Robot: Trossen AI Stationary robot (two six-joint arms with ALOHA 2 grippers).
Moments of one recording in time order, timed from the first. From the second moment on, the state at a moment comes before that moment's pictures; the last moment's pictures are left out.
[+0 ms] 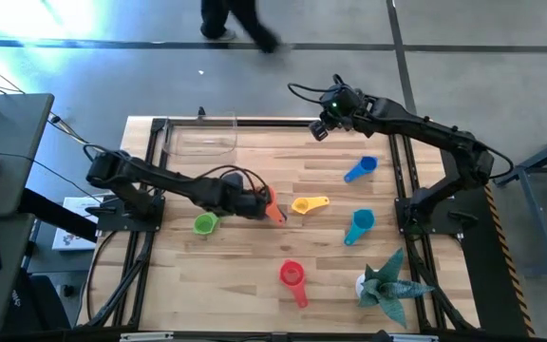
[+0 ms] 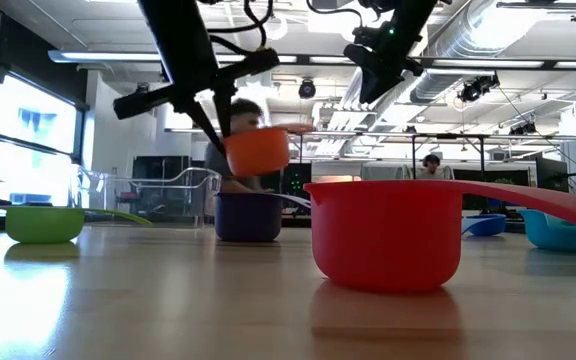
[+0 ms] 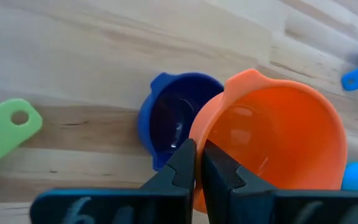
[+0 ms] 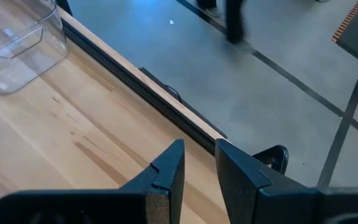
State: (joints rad) left arm -0.14 1.67 1.20 -0.76 -0.46 -1.85; right arm -0.48 1.49 1.44 -0.76 0.41 0.17
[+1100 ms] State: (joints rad) left arm -0.08 1.74 1.20 -0.80 -0.39 -1.88; right arm -0.48 1.49 1.44 -0.79 0.36 0.15
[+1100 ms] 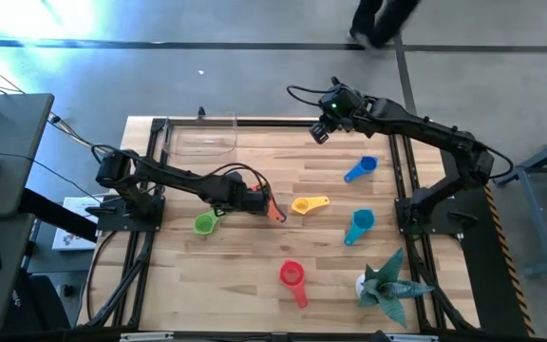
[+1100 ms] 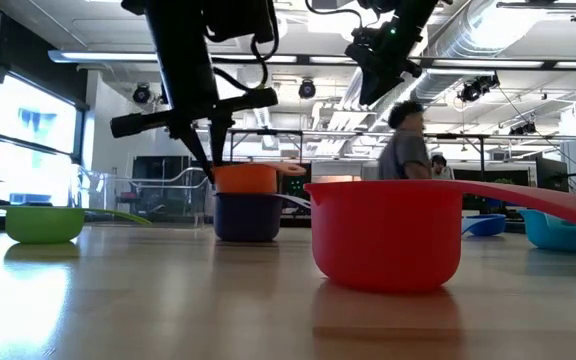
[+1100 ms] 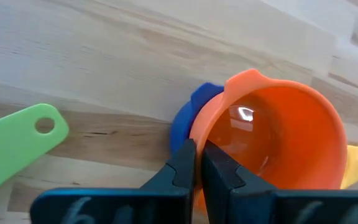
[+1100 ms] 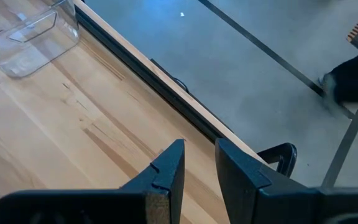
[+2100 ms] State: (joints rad) left arm -0.08 1.74 1.20 -0.78 -0.29 -1.77; right arm -0.48 1.49 1.44 -0.84 0.32 0.16
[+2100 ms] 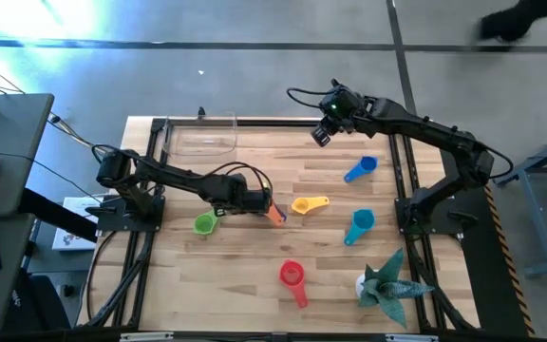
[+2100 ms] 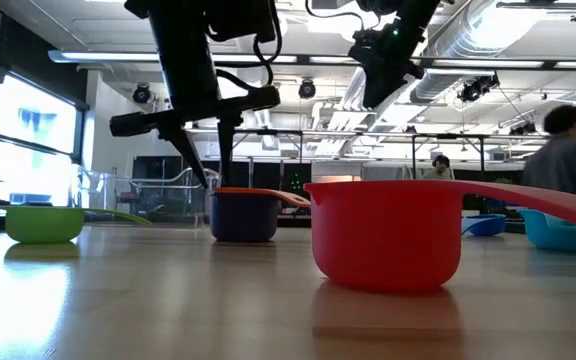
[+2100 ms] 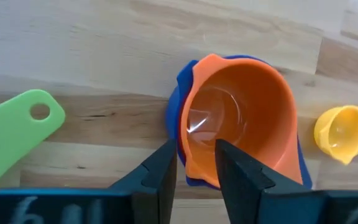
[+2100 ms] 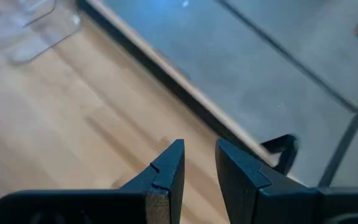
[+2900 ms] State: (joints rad) left arm 0.02 1.33 1.20 -0.84 -0.38 -0.93; right arm -0.13 1.49 1.44 -0.91 0.07 0.70
